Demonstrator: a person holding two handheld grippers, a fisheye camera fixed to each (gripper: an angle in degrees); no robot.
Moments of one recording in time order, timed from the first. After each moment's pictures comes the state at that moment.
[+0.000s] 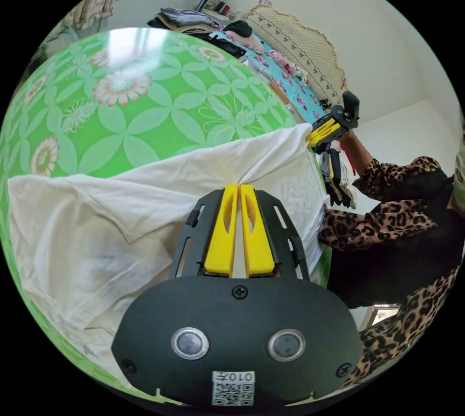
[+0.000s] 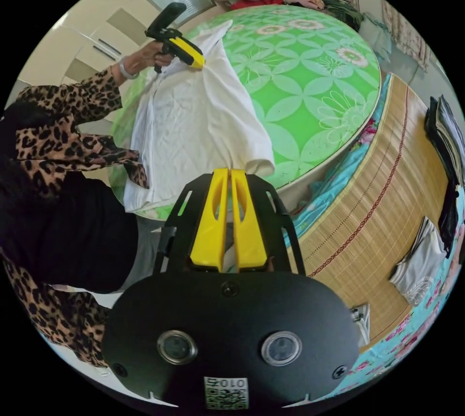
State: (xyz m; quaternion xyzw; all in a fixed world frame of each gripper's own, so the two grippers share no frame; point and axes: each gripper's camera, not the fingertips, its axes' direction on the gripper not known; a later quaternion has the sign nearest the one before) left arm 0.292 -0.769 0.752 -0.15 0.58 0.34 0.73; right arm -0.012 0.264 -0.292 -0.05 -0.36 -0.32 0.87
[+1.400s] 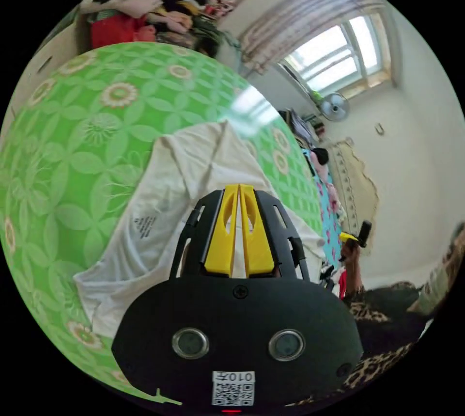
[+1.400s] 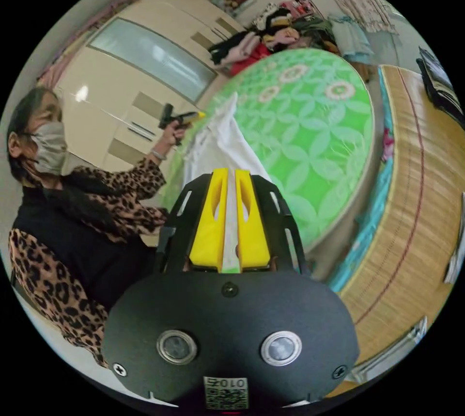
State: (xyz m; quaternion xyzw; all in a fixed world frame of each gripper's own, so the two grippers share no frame) left arm 0.031 -0.768 0.830 -0.11 0.51 -0.10 0.85; right arm -0.030 0.133 -0.330 0.04 -0.54 -0.17 0.82
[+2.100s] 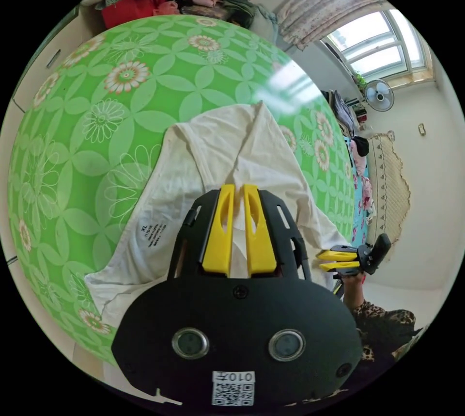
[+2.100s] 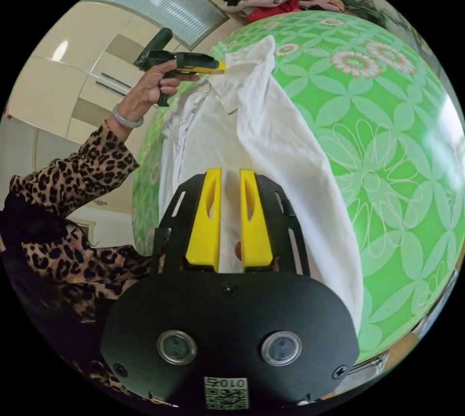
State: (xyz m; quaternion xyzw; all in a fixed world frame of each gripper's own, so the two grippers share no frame) left arm 0.078 -0.790 0.834 -0.21 0.42 -0.07 0.88; right arm -0.292 0.038 -0.328 -0.05 -0.46 -0.28 0.84
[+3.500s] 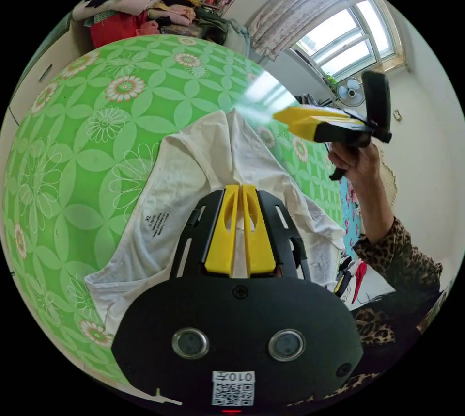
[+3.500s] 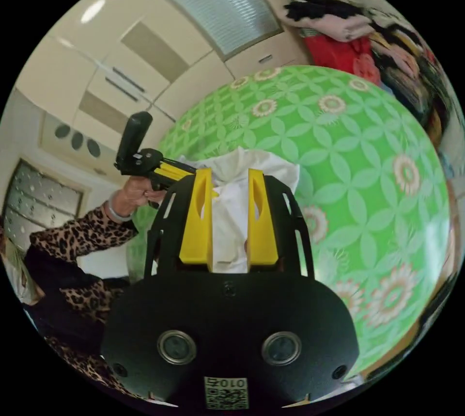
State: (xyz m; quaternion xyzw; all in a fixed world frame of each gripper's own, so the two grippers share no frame) left arm 0.045 -0.740 0.831 -0.13 0.47 -0.06 0.87; right arm -0.610 -0.301 -0.445 -0.03 -0.41 -0.47 0.78
